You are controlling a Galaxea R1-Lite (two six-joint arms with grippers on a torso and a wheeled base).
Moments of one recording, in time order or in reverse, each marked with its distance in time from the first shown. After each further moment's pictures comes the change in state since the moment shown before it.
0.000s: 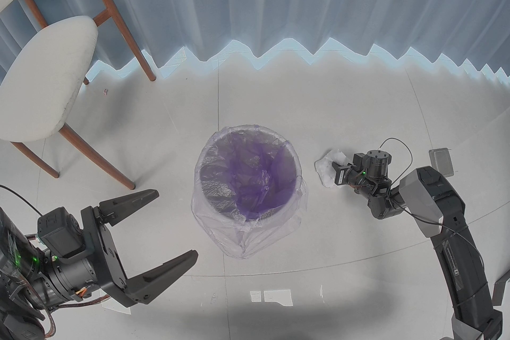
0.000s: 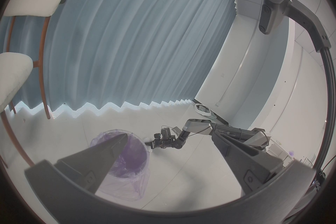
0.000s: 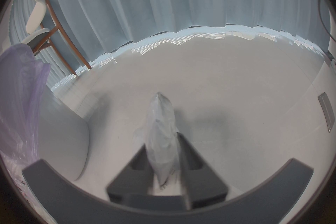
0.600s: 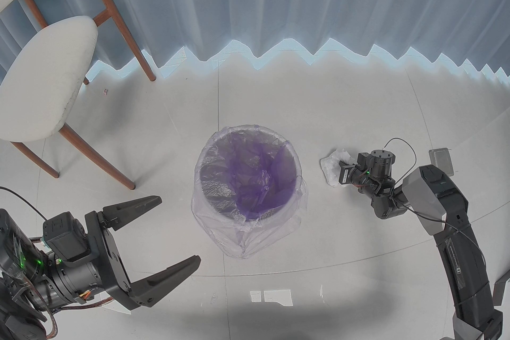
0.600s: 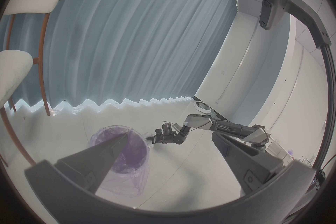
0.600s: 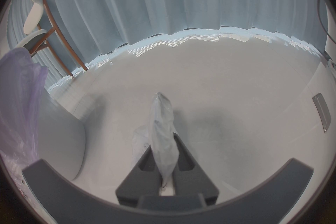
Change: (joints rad) left arm 0.000 0.019 0.015 -0.003 0.000 0.006; right arm -0.015 -0.018 0.039 -0.026 -0.019 0.002
